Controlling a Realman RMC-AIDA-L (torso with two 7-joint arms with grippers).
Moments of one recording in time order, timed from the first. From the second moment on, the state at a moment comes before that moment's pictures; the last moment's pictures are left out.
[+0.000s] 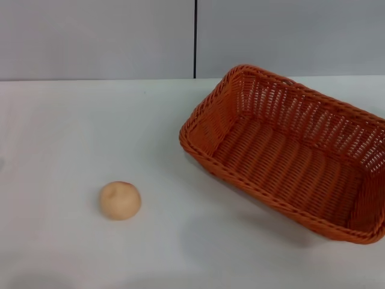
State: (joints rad) left arm -0.14 -2.06 -0.79 0.05 2.23 1.58 -0.47; right arm 0.51 1.81 -0.58 -1.08 0.93 1.72 -0.91
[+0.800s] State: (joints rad) left arm -0.10 -2.06 -0.79 0.04 2.23 1.58 -0.47; right arm 0.73 1.90 -0.77 -0.87 0.66 1.55 -0.91
